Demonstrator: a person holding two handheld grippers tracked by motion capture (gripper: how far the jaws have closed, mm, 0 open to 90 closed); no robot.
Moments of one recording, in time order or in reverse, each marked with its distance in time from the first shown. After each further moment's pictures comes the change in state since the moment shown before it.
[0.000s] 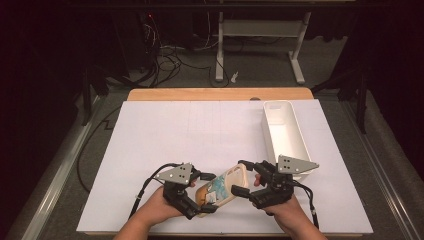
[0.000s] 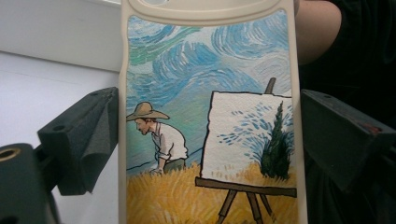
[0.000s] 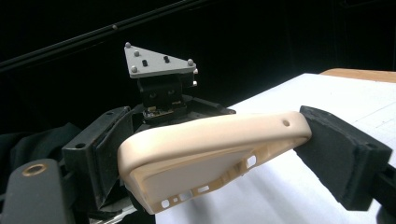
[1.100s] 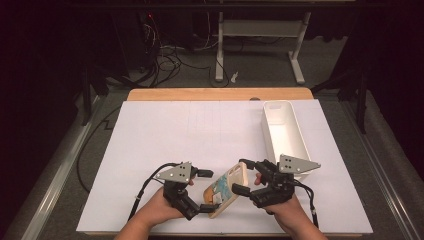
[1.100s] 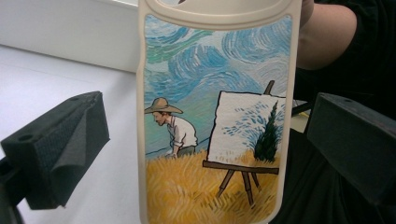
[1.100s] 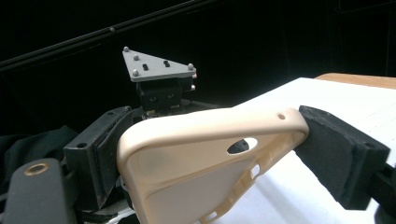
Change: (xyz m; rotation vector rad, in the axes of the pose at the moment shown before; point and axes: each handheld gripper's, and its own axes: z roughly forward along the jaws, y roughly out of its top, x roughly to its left) left arm 0.000 0.001 -0.001 -0.010 0.049 -0.025; right arm 0.000 0.003 -0.002 -0.013 -0.017 -0.014
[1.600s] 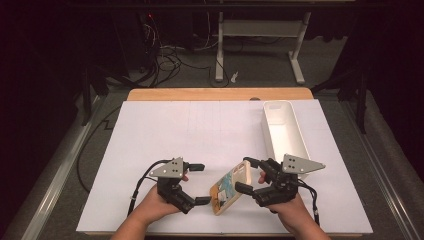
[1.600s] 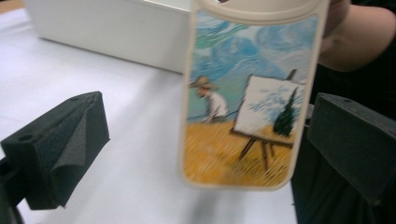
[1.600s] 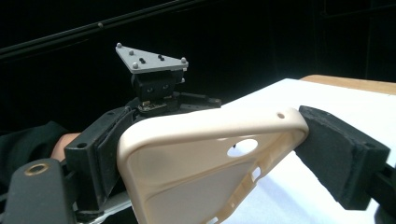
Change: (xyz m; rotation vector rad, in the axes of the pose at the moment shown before) left arm 0.008 -0.006 -0.019 -0.013 0.135 -0.026; right arm -0.001 0.003 -0.008 0.004 -0.049 -0.031
